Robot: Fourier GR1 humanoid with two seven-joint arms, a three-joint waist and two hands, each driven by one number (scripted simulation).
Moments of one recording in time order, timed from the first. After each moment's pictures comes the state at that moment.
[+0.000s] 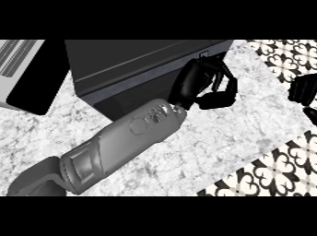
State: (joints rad) left arm -1.14 0.03 -0.88 -0.80 0.66 0.65 -0.24; right arm -0.40 -0.67 0.02 -1.32 -0.52 0.70 -0.44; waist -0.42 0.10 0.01
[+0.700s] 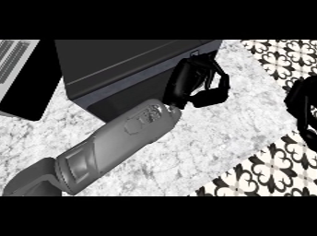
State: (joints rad) left arm -1.12 0.05 -0.88 -0.82 0.69 0.72 -0.27; right arm -0.40 -0.67 0.10 -1.51 -0.58 0.75 -0.36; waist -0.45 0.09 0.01
